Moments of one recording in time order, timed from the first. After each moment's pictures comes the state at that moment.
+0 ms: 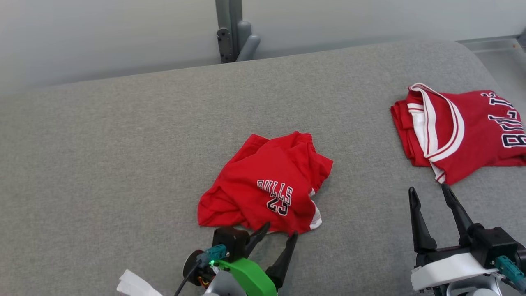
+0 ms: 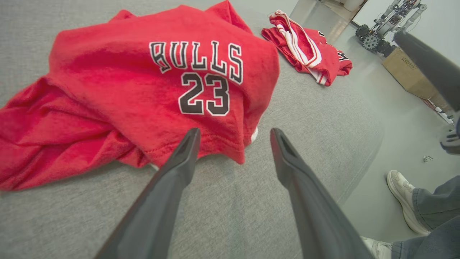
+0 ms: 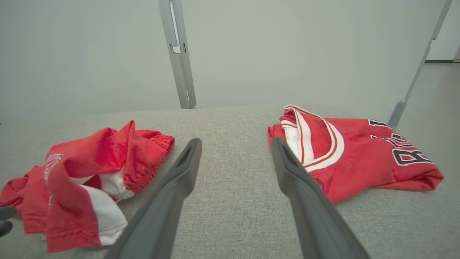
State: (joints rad) left arm -0.15 0.05 -0.63 0.30 -0.51 -0.09 -0.02; right arm 0.08 -0.07 -0.03 0.03 0.10 0.13 -0.26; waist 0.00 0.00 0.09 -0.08
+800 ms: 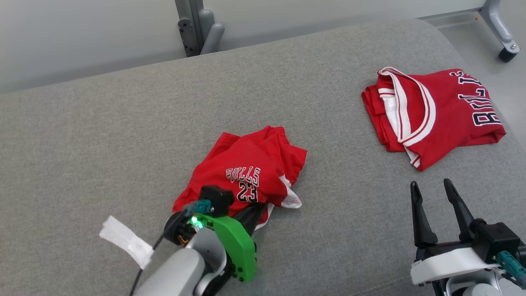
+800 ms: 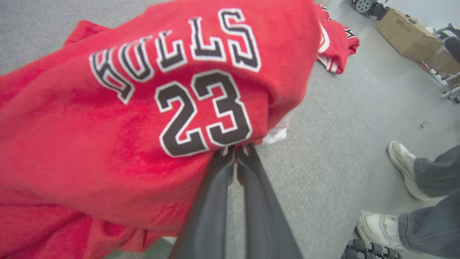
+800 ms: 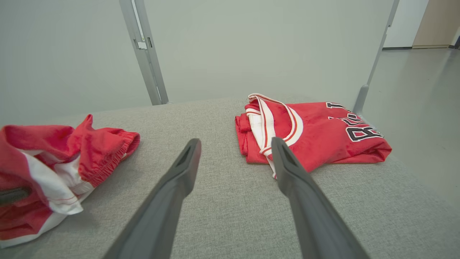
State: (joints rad) left arm -0.37 0.10 -0.70 0.48 -0.62 -0.09 0.01; right arm 0.05 -0.05 -0.05 0.04 0.11 0.13 -0.26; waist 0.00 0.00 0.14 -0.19
